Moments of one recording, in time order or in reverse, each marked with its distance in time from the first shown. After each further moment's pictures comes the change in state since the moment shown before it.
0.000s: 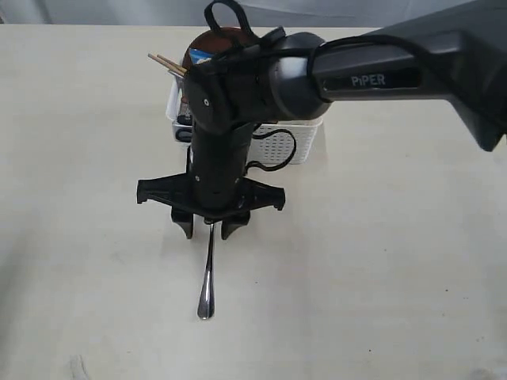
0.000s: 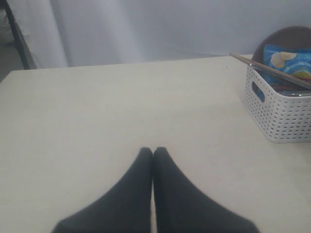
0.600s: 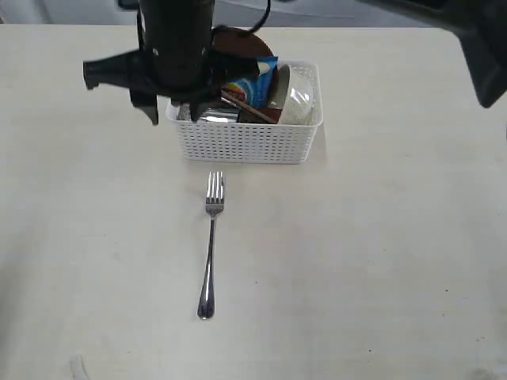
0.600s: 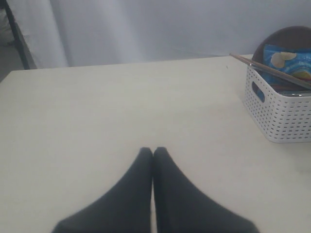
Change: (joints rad) left arm 0.000 0.000 0.000 0.000 0.000 0.000; right arm -0.002 0.000 -0.503 -0.240 0.299 -0.048
